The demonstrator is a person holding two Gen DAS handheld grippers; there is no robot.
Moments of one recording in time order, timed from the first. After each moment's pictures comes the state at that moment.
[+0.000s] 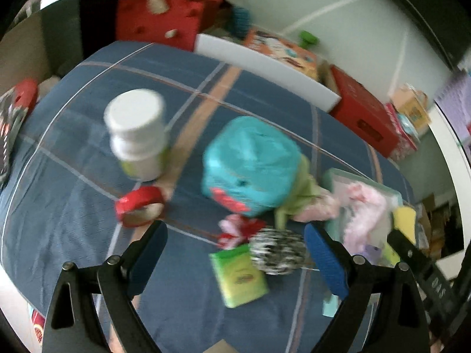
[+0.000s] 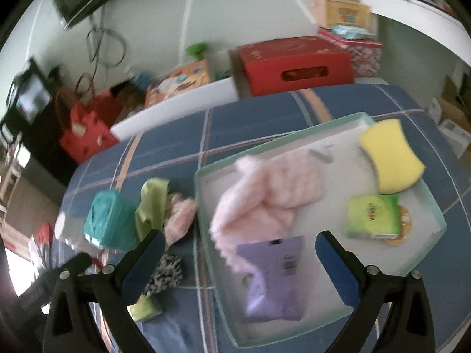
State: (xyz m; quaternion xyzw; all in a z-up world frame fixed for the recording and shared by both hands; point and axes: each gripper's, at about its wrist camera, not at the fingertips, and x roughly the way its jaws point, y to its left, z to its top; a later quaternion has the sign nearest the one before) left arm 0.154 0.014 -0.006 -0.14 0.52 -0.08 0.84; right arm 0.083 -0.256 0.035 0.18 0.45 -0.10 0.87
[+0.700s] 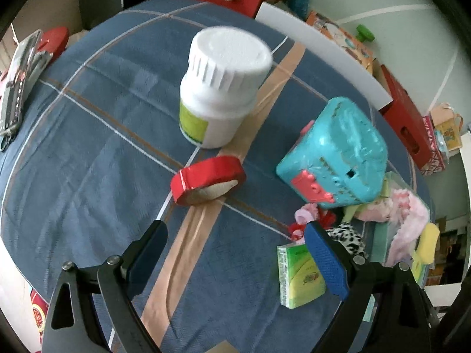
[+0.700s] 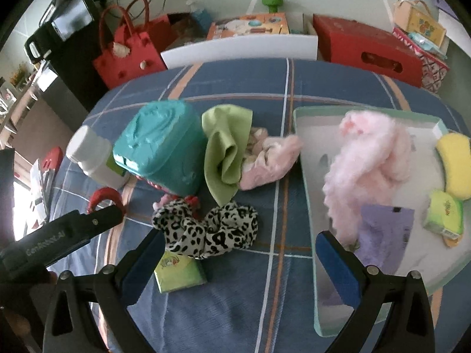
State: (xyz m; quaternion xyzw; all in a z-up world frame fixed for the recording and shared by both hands) left arm 0.164 0.061 -0.060 -0.17 0.58 -0.02 0.80; right arm 0.105 -0.160 -0.008 0.10 0.53 0.00 0.84
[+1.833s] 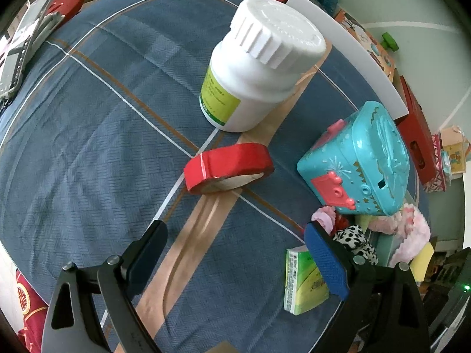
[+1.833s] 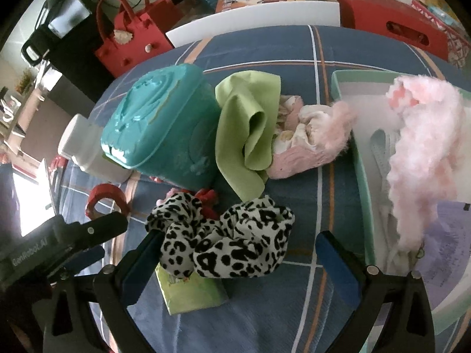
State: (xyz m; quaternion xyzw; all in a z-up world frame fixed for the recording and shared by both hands) left arm 0.170 0.088 -0.090 -0.22 0.60 0.00 0.76; right arm 0.145 -0.153 -0.056 0.15 0.55 0.05 0.82
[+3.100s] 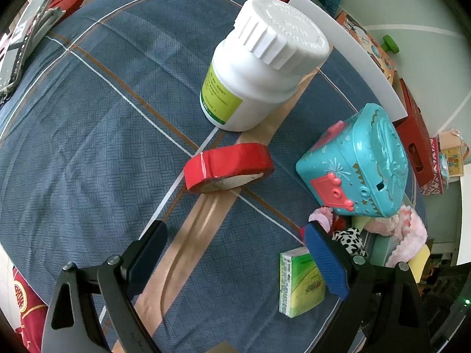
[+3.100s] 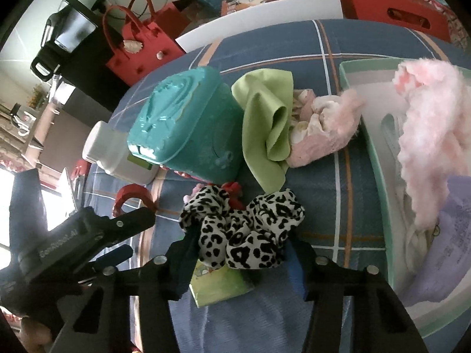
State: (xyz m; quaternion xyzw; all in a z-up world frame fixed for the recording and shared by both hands) left arm 0.168 0.104 -0.094 -0.24 0.61 0.00 0.76; right arm 0.123 -0.148 -0.047 0.20 0.54 0.08 0.81
